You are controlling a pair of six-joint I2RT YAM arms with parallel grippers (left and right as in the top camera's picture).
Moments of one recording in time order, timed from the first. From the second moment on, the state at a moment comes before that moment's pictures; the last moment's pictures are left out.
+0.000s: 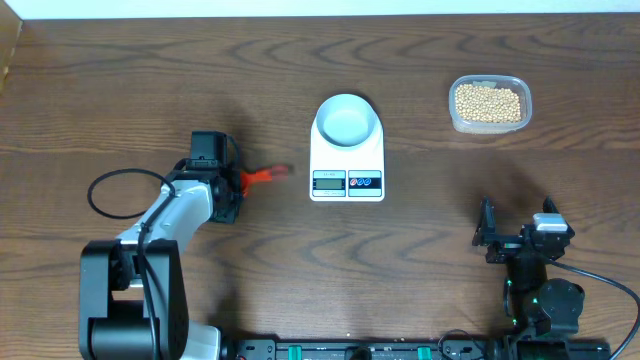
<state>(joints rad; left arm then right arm) -0.02 1.64 0.80 -0.45 -0.03 -1.46 -0.02 0.01 0.01 -0.07 0.00 0.01</state>
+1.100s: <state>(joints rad) -0.02 1.51 0.80 -0.44 -0.04 -1.00 -0.02 0.01 0.01 -0.07 0.00 0.01</state>
